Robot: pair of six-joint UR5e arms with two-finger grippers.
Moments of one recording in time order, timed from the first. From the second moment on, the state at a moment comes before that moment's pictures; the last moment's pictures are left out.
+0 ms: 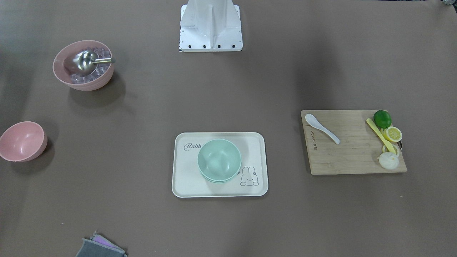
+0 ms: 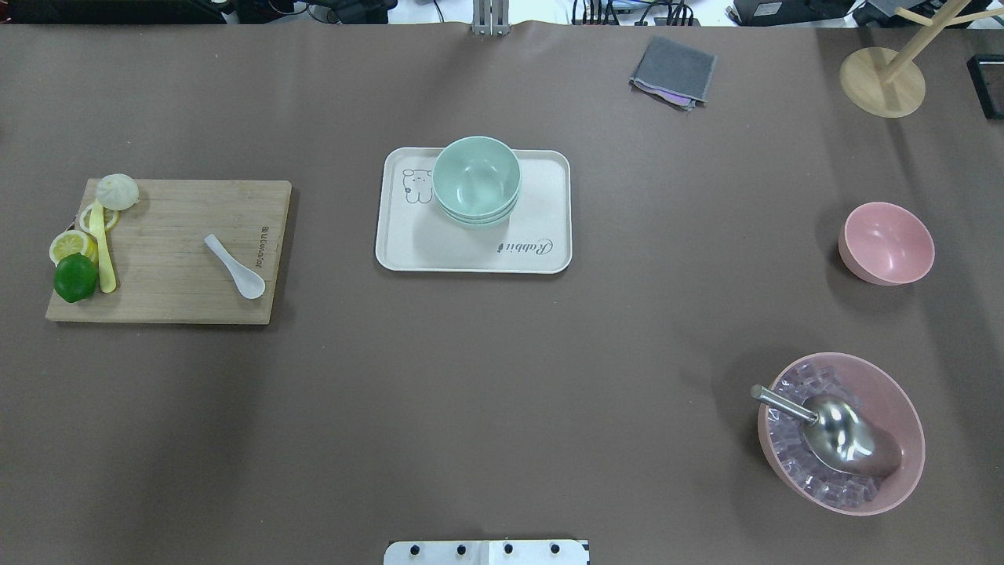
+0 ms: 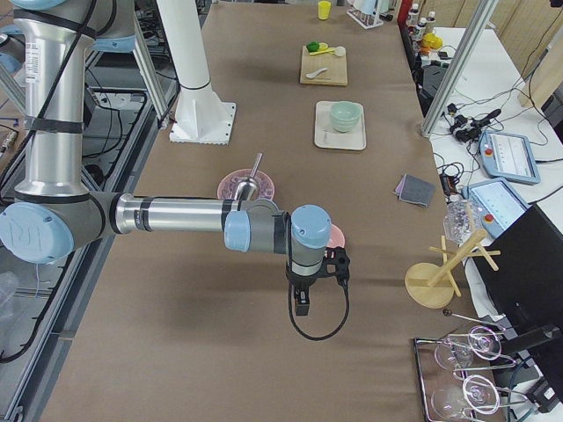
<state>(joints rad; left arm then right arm) -1.64 -1.39 -1.87 -1.49 -2.33 0.19 1.57 -1.68 1.70 -1.62 2.28 -0.11</state>
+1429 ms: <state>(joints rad) -1.64 -1.41 -1.86 -1.82 -2.34 0.18 1.57 -1.66 1.67 -1.24 2.36 -0.06</state>
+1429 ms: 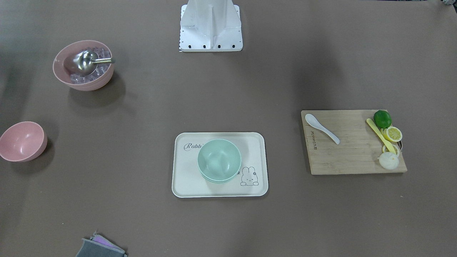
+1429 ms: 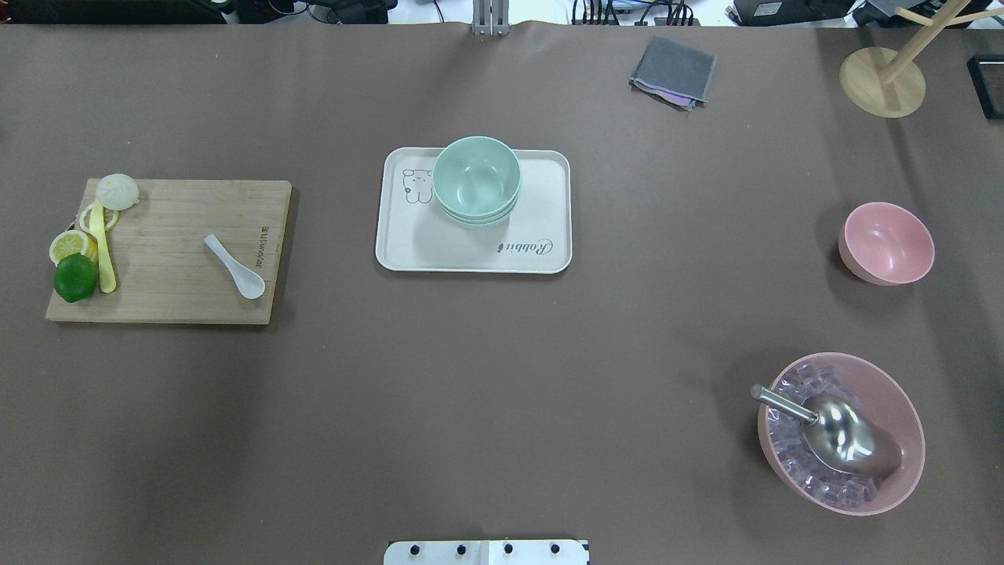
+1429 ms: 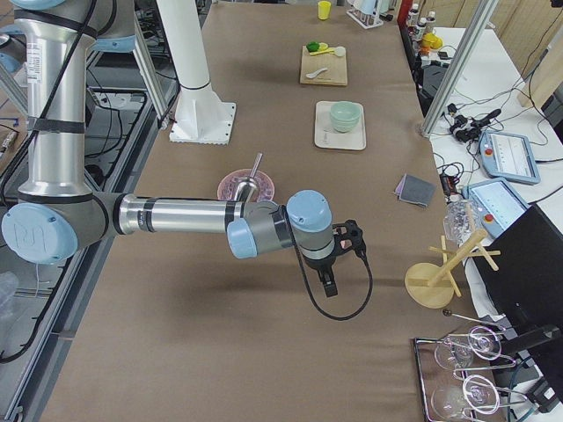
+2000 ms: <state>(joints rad) -1.64 -1.47 -1.73 -2.06 -2.43 0.11 1.48 -1.60 1.67 -1.18 2.42 0.00</state>
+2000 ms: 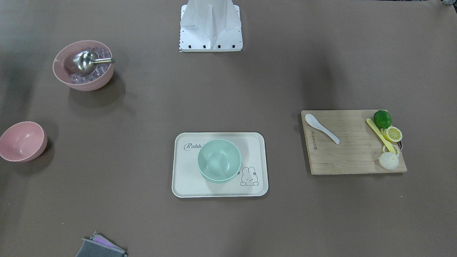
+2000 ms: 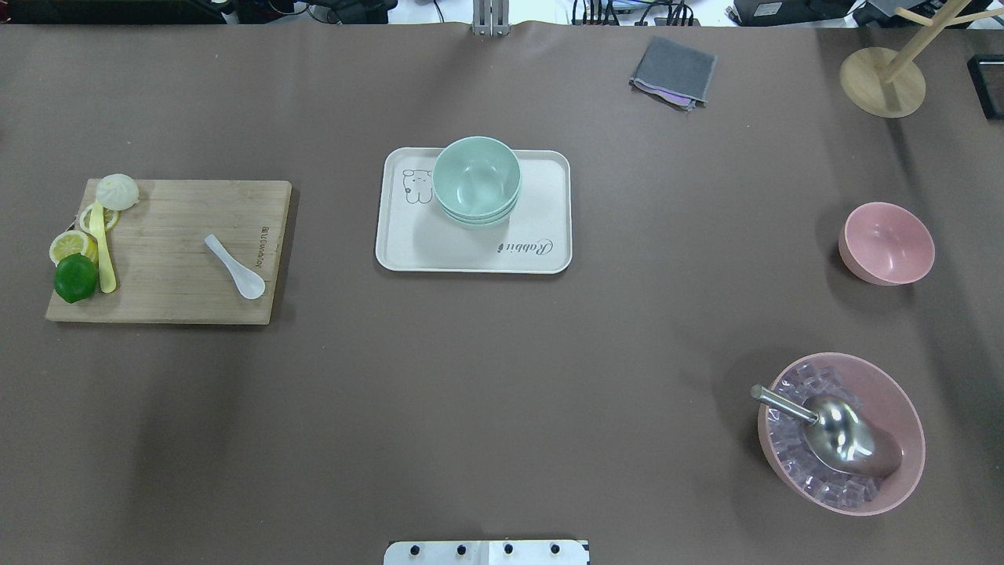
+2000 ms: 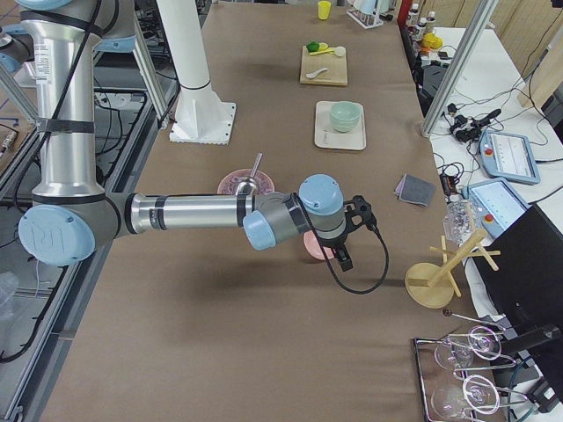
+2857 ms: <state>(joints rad) -1.64 -1.47 -1.72 -2.11 -2.45 0.09 1.20 -1.54 1.45 -0.83 2.27 0.55</state>
